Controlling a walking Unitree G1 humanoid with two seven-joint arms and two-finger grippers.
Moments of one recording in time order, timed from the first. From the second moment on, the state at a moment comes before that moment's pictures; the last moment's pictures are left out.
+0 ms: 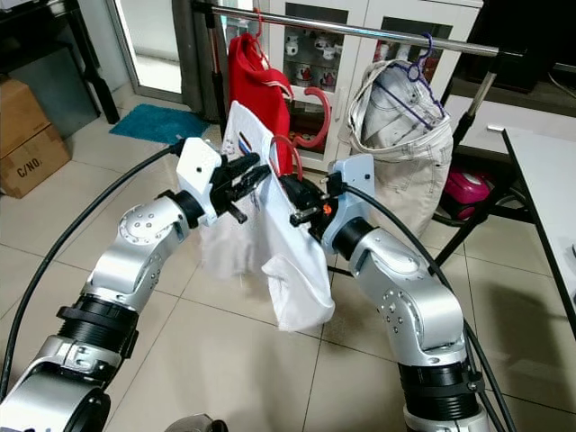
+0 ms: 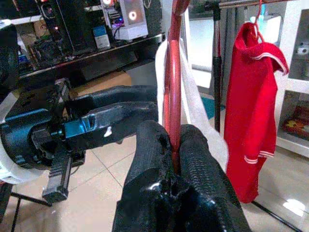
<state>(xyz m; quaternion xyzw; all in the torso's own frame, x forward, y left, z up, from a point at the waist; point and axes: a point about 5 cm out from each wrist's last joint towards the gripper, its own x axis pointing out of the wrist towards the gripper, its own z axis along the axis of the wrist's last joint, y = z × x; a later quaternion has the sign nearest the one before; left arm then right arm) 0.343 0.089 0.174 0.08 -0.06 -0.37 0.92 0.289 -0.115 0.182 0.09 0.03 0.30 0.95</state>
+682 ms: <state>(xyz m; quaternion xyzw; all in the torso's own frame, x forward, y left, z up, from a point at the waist) 0.349 0.097 0.174 0.07 -0.06 -0.36 0.93 0.289 -0.114 0.182 0.09 0.03 0.31 0.95</state>
